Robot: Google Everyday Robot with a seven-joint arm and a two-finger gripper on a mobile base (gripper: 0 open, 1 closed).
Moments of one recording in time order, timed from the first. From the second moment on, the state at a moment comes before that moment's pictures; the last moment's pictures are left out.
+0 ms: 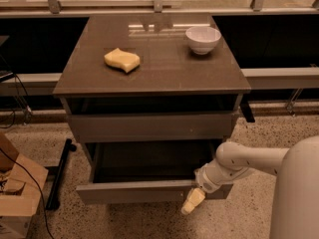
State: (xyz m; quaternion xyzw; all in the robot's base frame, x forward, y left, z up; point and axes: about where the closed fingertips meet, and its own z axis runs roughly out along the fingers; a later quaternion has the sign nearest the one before) arm 0.502 -0.131 0.417 -0.50 0.82 0.22 0.13
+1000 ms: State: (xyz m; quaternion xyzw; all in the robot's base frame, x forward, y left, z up) arm 0.477 -0.135 0.415 -0.51 0.83 0.21 0.08
